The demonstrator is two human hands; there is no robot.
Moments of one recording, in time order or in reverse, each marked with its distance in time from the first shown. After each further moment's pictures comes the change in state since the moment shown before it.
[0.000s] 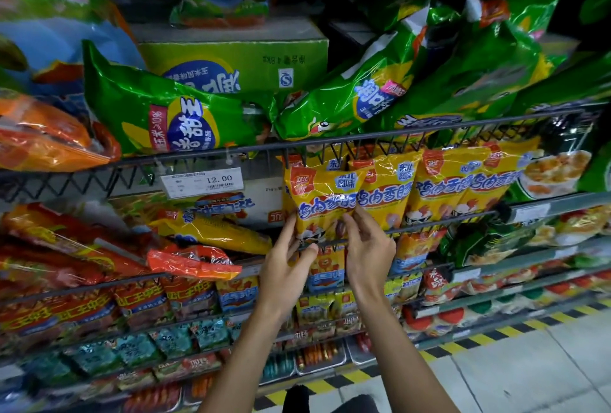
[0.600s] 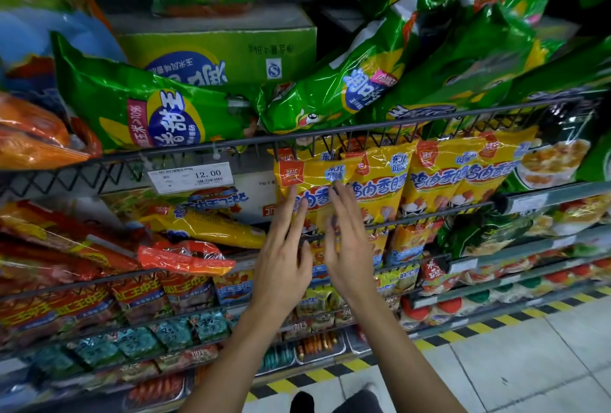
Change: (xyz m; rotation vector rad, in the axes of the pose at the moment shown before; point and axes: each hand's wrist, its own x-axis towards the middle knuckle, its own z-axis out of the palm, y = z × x) left_hand -0.004 0.010 0.006 0.703 0.112 0.521; right_hand -0.010 0.003 -0.003 -0.172 -0.263 -0.417
